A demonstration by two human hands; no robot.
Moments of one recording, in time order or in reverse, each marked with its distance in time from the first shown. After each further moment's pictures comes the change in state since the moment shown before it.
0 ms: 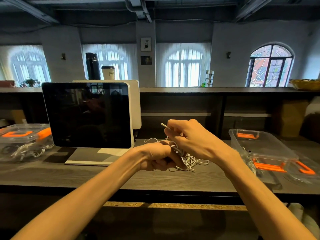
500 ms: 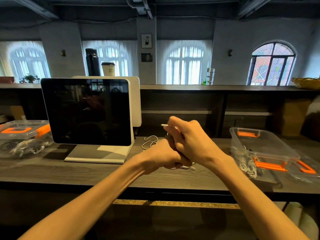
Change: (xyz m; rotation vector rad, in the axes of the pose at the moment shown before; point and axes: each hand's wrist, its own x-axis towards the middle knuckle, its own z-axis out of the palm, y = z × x) left_hand -0.004 -0.008 0.020 0.128 0.159 0.285; right_hand 0.000 0.016 0.023 -0.040 0.201 -0.106
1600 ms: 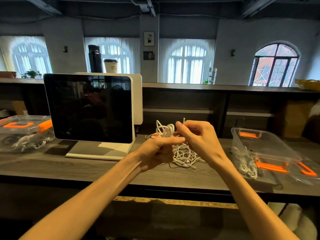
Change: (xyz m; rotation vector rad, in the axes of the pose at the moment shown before) left_hand 0.001 -0.022 -0.017 -0.568 -0.017 0.132; right_hand -0.010 0.017 0.007 0.425 0.213 0.190
